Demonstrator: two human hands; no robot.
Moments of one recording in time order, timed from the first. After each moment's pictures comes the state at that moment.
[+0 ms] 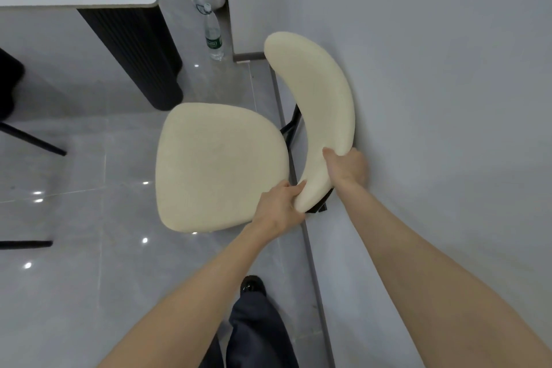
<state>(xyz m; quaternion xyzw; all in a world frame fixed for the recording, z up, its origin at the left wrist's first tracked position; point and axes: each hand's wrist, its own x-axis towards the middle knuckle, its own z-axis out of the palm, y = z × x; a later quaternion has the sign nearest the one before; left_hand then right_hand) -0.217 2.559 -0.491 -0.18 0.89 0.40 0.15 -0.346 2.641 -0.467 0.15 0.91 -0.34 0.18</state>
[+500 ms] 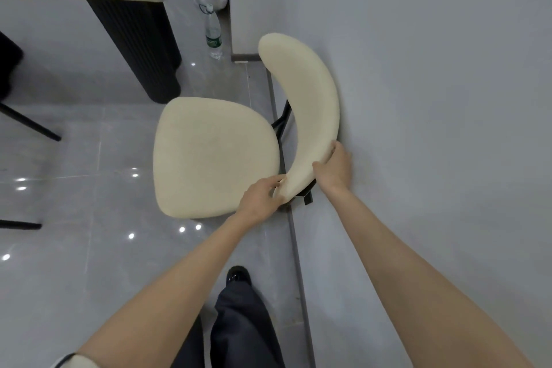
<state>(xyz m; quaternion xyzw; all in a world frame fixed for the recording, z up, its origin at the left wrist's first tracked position) -0.185 2.564 -0.476 -0.26 0.82 0.50 0.14 -0.304 2.666 -0.438 0.02 0.93 -0.31 0.19</state>
